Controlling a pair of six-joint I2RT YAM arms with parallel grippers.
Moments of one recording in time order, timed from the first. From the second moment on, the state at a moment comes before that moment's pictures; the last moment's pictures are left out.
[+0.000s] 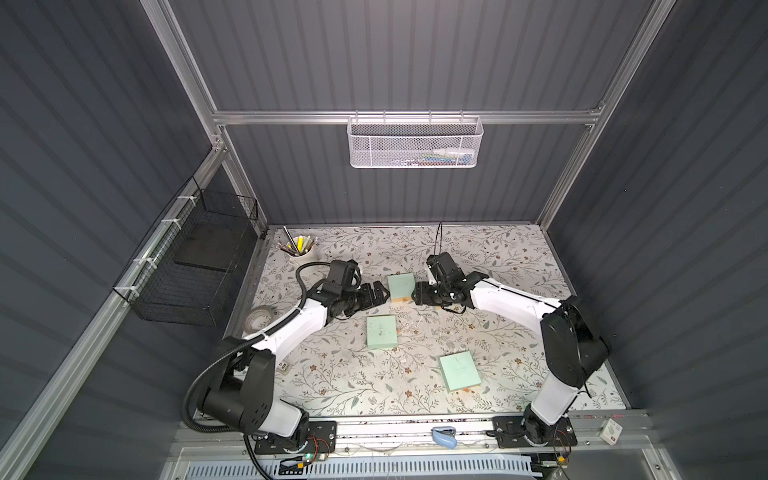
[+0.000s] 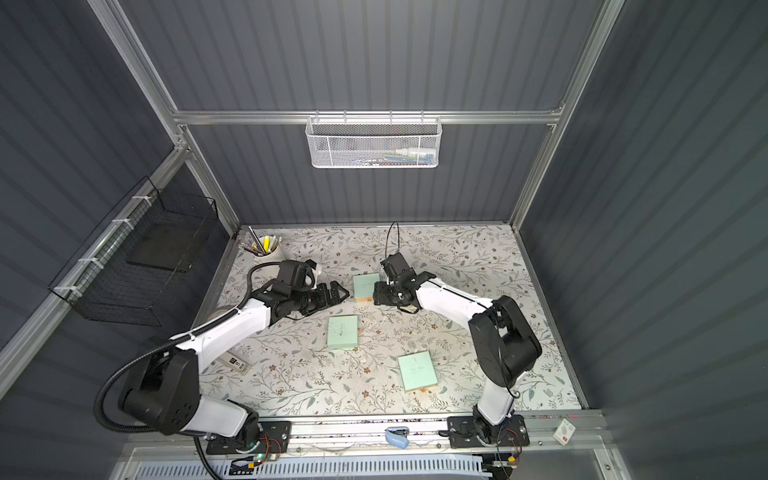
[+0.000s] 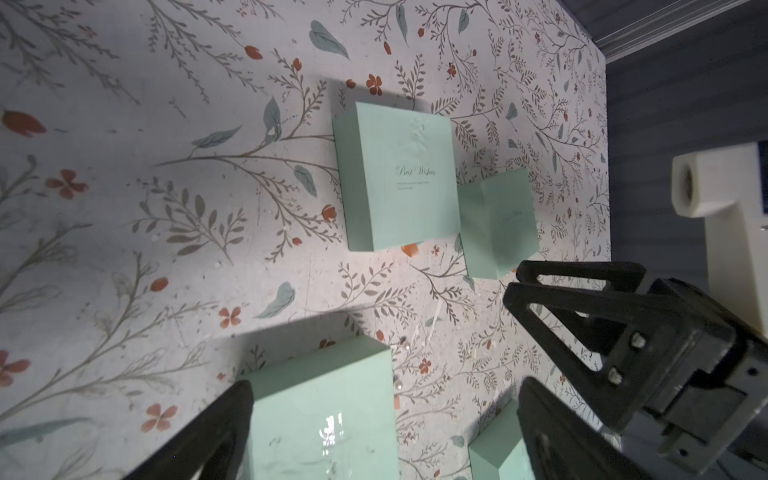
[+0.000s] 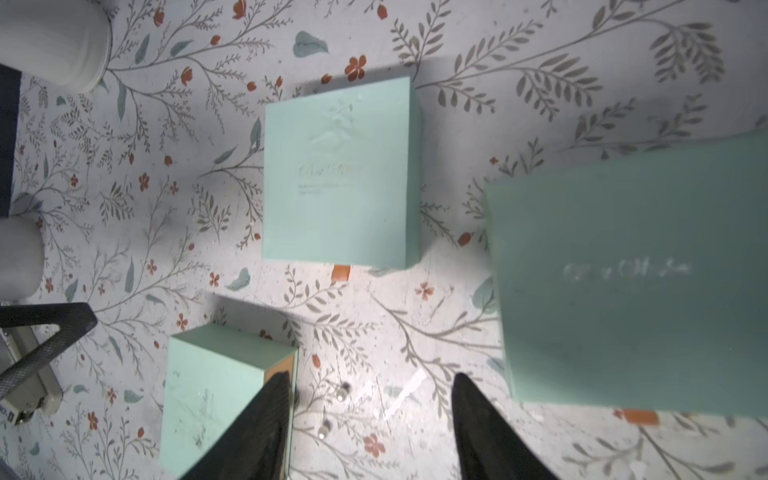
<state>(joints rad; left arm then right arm) -0.44 1.52 0.96 -0.29 0.35 -0.63 0.61 1.79 1.23 -0.39 -0.10 0.55</state>
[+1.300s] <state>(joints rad) -0.28 1.80 1.10 -0.13 0.53 -0.74 0.53 2.13 1.61 -0.36 -0.37 0.60</state>
